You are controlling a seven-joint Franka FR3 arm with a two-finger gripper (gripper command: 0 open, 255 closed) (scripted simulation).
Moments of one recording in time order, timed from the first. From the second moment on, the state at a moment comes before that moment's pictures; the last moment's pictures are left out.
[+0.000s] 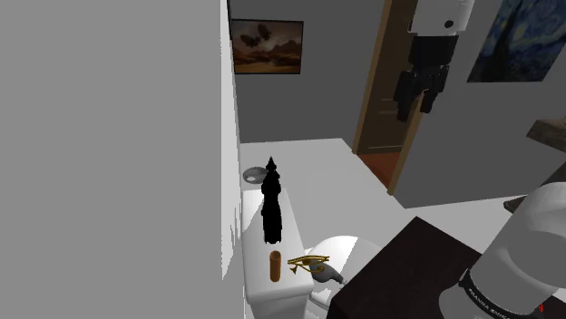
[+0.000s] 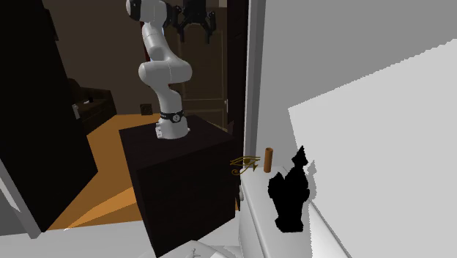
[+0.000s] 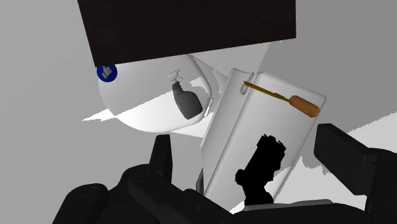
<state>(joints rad) -0.02 -0.77 0.07 -2.27 0.03 1.44 0.12</state>
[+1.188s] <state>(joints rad) 0.13 -0.54 0.08 -2.61 0.02 2.03 -0.20</state>
